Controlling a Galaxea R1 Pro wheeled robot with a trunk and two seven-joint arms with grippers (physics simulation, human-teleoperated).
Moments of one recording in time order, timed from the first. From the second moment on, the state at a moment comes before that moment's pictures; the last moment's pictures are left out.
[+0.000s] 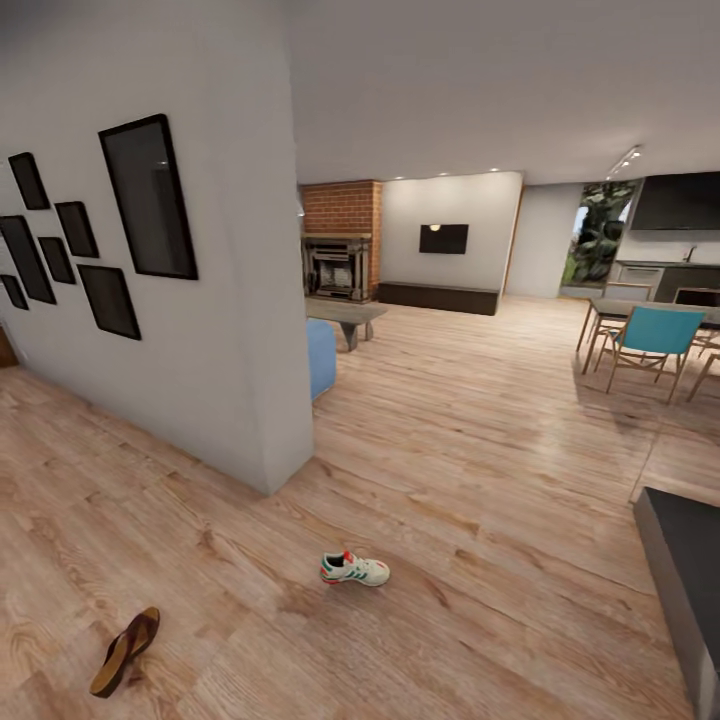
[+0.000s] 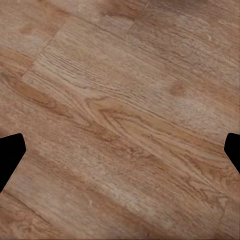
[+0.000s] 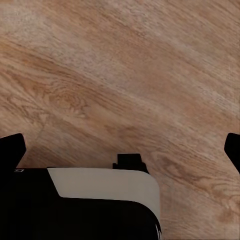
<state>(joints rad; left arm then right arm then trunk) -0.08 0.00 0.01 -0.37 0.00 -0.30 0.00 0.00 0.00 -0.01 -0.35 0.00 -0.12 -0.01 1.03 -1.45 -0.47</state>
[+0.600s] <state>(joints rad) -0.08 0.00 0.01 -0.37 0.00 -0.30 0.00 0.00 0.00 -0.01 -0.35 0.00 -0.12 -0.01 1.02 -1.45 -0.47</state>
